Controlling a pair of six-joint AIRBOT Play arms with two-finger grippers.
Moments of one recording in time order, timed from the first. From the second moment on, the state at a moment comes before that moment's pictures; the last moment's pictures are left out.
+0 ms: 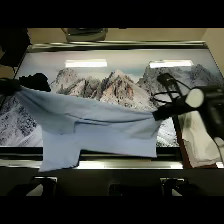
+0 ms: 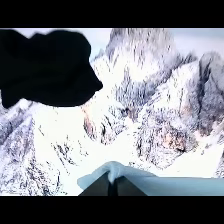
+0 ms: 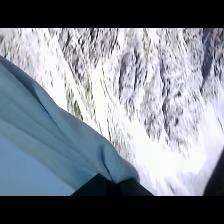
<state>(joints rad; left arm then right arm) 0.07 -1.04 1.35 1.67 -1.15 -1.66 0.16 -1.14 1.16 -1.48 1.22 1.30</state>
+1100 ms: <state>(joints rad) 0.51 -1.42 1.09 1.23 -1.37 -1.41 -0.24 -1.36 1.18 -1.29 1.34 1.04</state>
